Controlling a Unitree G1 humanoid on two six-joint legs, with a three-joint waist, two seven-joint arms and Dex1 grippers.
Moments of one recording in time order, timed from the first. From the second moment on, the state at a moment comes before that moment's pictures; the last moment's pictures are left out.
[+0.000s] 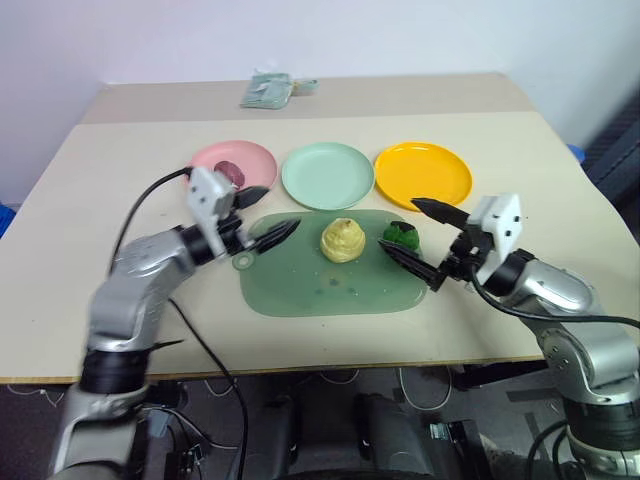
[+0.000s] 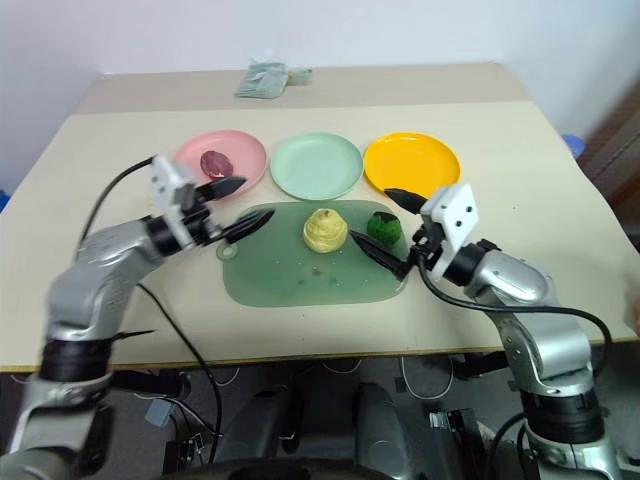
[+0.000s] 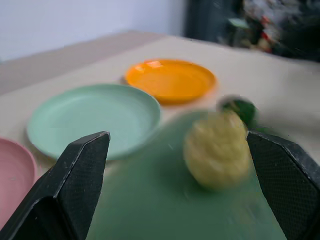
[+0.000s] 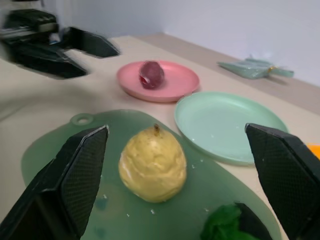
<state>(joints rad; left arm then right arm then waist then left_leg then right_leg) -0.31 0.67 0.16 -0.24 -0.58 0.49 -0.95 -0.23 -0.58 -0.05 -0.46 0.51 0.45 0.64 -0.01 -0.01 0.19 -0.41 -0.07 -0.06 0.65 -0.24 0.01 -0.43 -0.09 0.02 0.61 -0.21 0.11</state>
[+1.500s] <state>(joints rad) 0.11 0.74 0.33 -0.56 -0.77 0.43 -0.97 -1.00 -0.45 -0.03 0.61 0.26 0.22 0.70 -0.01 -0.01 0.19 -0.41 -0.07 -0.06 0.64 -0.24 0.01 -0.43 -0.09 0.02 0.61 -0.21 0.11</state>
